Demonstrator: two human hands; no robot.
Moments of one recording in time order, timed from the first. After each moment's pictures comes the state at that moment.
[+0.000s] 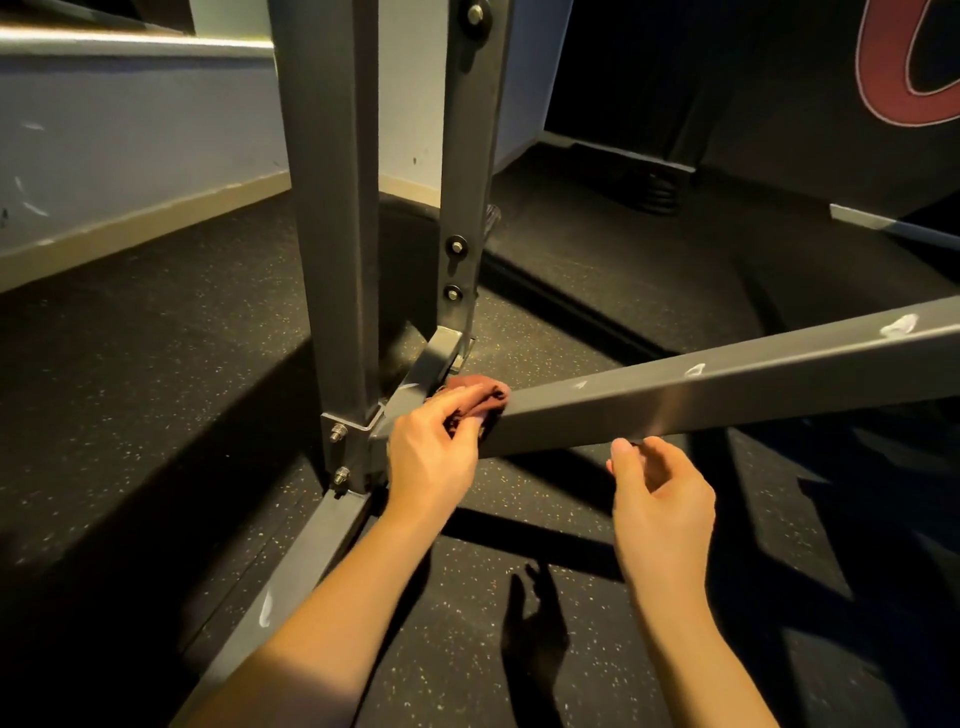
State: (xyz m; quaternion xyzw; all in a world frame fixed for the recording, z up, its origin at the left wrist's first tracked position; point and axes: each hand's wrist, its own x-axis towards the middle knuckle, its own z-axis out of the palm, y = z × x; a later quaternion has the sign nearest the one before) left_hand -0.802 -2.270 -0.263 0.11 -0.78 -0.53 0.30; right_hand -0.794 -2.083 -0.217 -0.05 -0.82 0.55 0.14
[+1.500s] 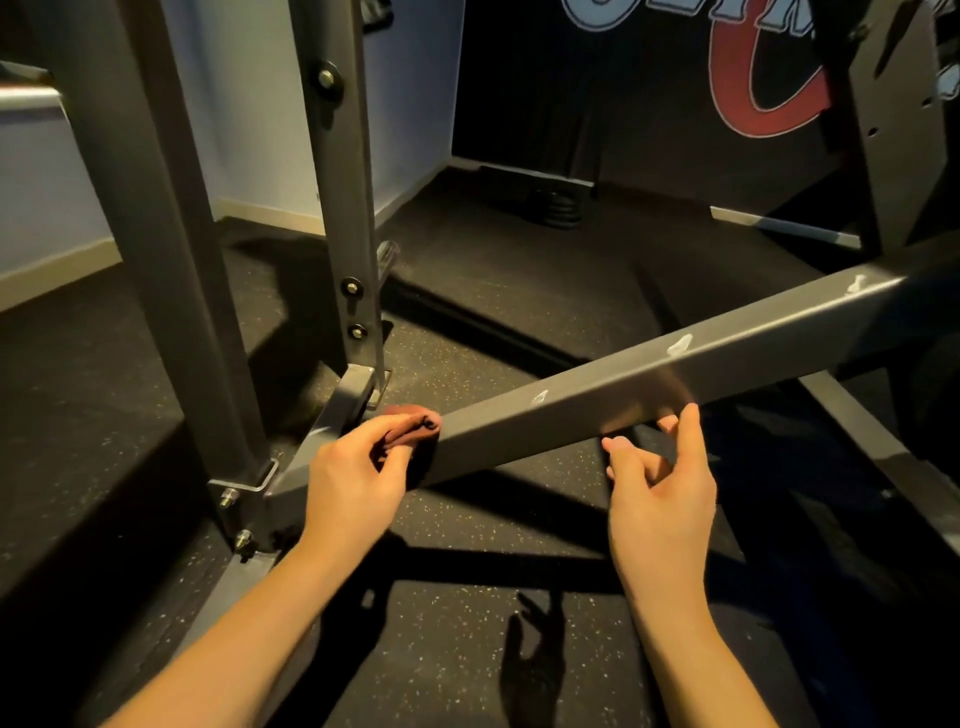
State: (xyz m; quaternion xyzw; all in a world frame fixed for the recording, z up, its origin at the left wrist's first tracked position) left_hand -0.796 -2.235 -0.206 0.04 -0.83 -0.48 0.28; right_hand -0.794 -2.001 -0.160 -0.02 -0.79 0.57 0.24
